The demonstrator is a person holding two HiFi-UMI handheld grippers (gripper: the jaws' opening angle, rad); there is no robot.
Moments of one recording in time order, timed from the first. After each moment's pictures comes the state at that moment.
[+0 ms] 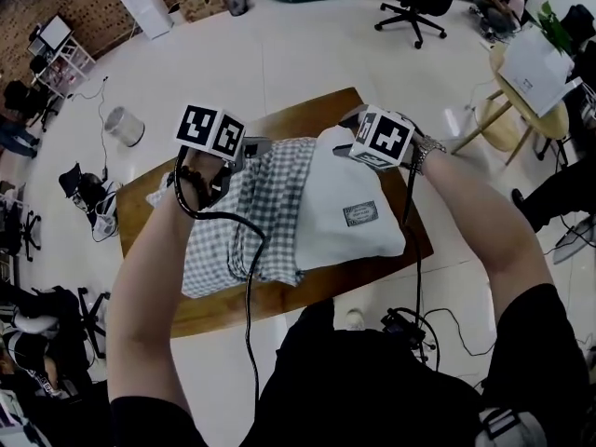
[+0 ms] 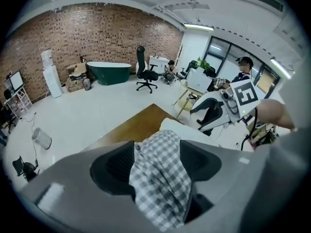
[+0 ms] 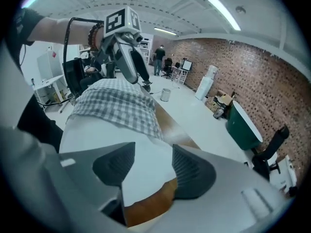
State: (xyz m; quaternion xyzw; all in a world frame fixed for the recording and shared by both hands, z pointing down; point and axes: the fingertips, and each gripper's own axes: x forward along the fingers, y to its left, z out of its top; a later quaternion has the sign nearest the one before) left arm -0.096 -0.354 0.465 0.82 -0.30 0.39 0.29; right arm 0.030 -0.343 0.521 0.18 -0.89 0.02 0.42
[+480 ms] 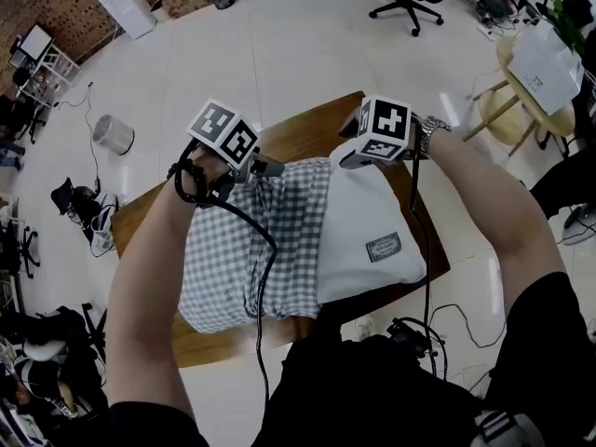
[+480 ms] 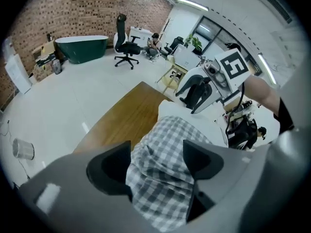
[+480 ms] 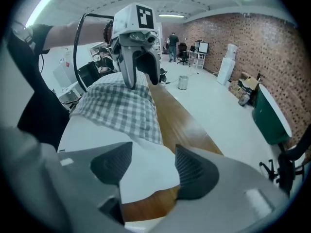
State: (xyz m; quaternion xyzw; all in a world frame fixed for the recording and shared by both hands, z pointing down) left arm -0.104 -0.419 0.534 0.80 -0.13 0.49 0.34; right arm 0.005 -0.410 0.560 0.04 -0.88 0.11 0.46
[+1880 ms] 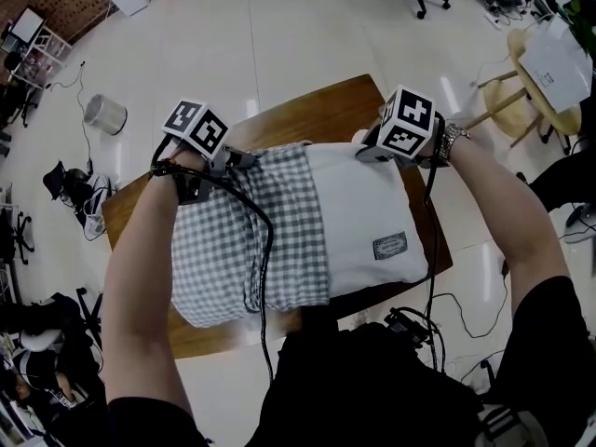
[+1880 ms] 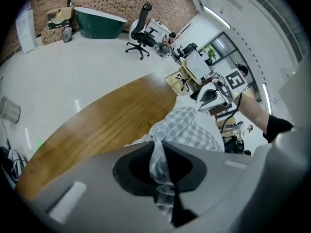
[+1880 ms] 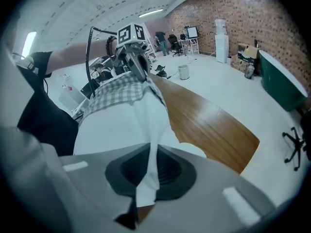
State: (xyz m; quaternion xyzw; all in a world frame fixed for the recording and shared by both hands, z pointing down) left arm -0.159 -0.453 0.583 0.75 -0.12 0.45 0.47; right arm 0.018 -0.416 0.595 0.01 -0.86 0.26 0.44
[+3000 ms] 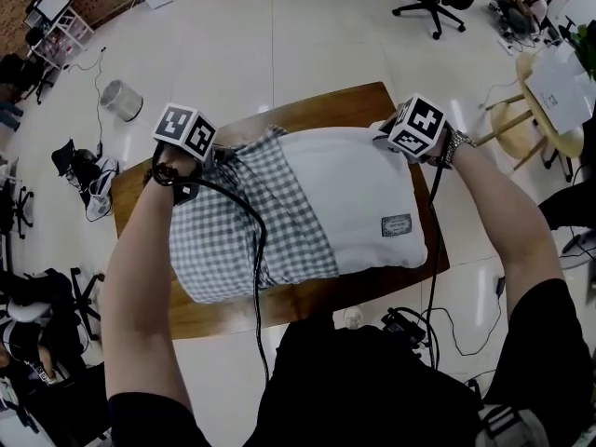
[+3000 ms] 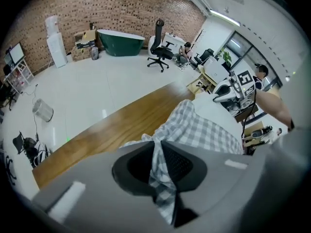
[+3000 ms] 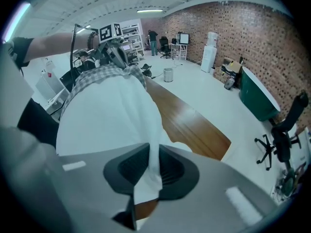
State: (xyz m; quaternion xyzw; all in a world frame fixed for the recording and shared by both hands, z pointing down) left arm -0.253 -0.428 0.571 0.75 -0.27 0.45 0.40; right arm 0.031 -0.422 0.609 0.13 -0.86 0.18 0.47
